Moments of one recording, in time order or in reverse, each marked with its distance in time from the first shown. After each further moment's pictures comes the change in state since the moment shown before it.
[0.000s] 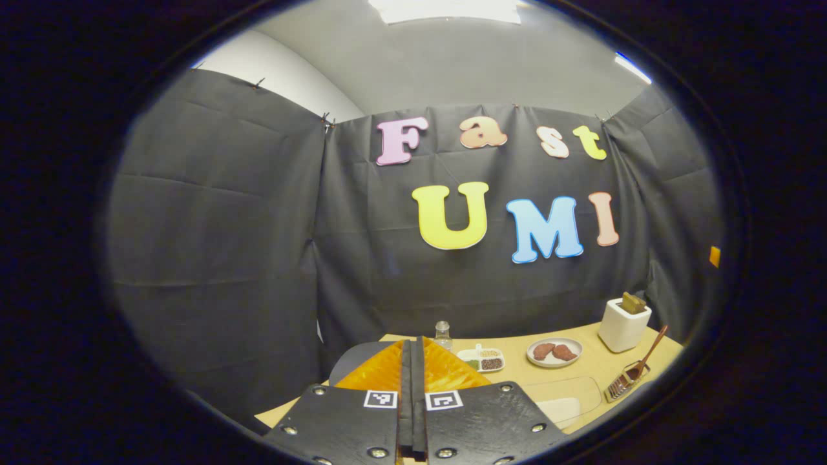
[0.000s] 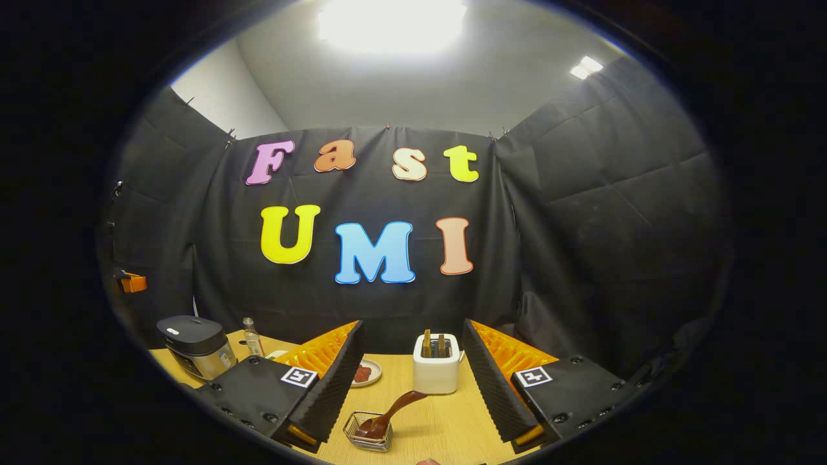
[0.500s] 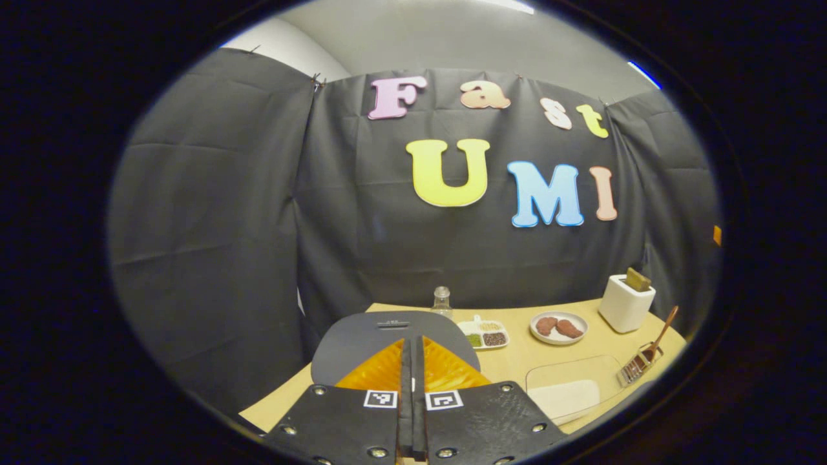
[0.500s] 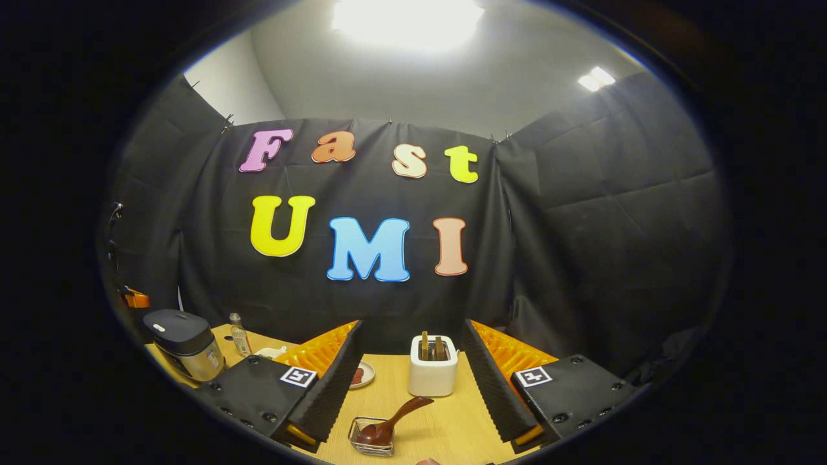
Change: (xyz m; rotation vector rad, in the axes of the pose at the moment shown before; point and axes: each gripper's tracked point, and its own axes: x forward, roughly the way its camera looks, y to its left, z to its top) left arm 0.072 0.019 -0.085 -0.033 0.168 -0.087; right arm 0.017 0.034 0.003 -0.051 0.015 -0.046
